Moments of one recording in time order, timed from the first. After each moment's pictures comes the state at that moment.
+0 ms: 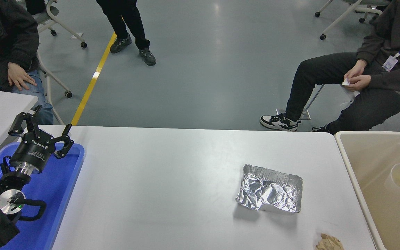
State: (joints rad) left arm -0.59 0.43 -0.63 -0.25 -0.08 -0.81 -0.59; right arm 0.66 -0.48 -0.65 -0.07 -0.82 -0.05 0.41
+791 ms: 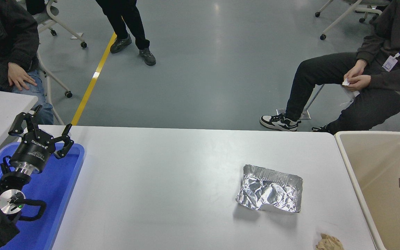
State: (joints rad) left arm -0.59 0.43 -0.63 -0.25 -0.08 -0.81 -0.59; right arm 0.66 -0.48 -0.65 -0.07 -0.82 -0.05 0.36
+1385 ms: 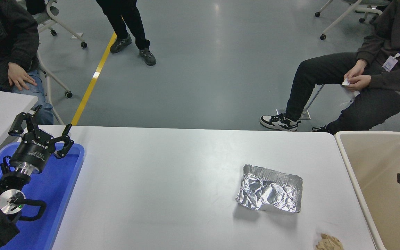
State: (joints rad) left arm -0.59 0.43 -0.63 -0.25 -0.08 -0.81 -0.59; right arm 0.70 -0.47 -0.65 -0.11 -0.75 -0.05 0.35
